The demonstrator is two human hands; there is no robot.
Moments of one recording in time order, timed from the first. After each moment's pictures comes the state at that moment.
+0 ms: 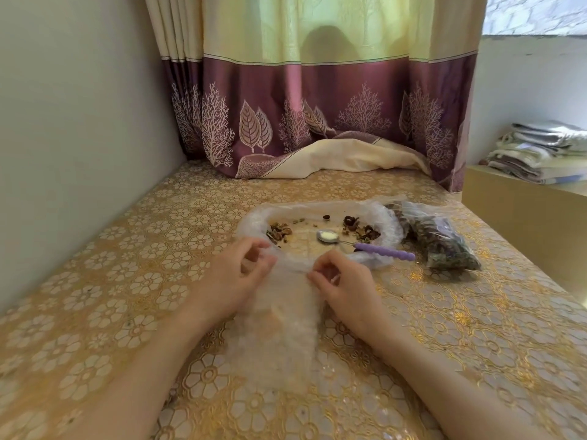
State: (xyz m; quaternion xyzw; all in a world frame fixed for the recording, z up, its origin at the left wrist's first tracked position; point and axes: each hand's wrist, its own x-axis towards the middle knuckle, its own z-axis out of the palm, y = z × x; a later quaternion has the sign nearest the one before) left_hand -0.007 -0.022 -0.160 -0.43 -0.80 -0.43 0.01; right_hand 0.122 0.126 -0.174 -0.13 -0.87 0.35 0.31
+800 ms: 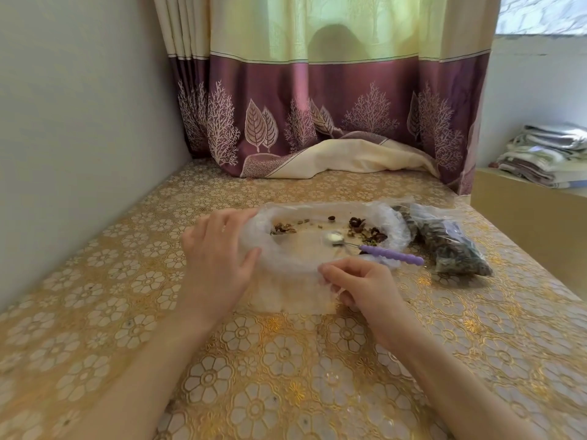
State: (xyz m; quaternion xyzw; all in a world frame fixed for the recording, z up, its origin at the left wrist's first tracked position) left_hand -0.003 -0.025 -0.146 -0.40 -0.82 -0.29 0.29; right_hand 0.132 0.130 -0.163 -0.18 -0.70 0.64 0.25
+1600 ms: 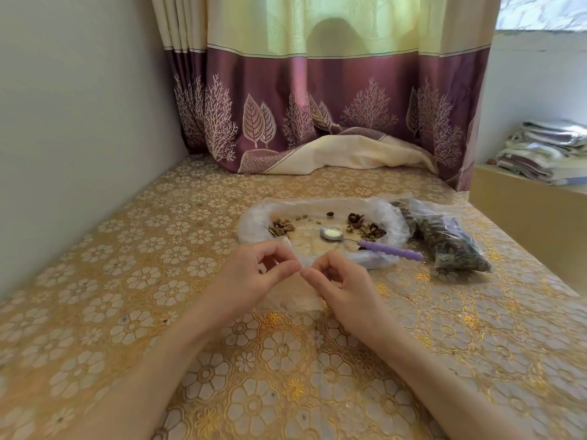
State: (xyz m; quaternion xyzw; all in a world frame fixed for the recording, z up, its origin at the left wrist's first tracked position) left_hand 0.016 -0.013 -0.143 -0.49 -0.73 -0.48 -0.05; right_hand 0.127 0.116 -0.170 -0.07 -0.83 0.47 0.29
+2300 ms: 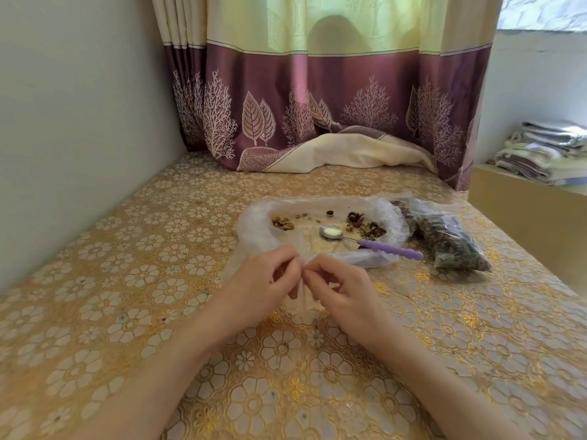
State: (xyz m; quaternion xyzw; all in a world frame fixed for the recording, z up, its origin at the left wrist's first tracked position) left_hand 0.027 -0.006 -0.151 -0.51 -0.73 -0.44 -0.07; right_hand 0.128 0.116 -0.173 -0.01 -0.85 0.45 0.29
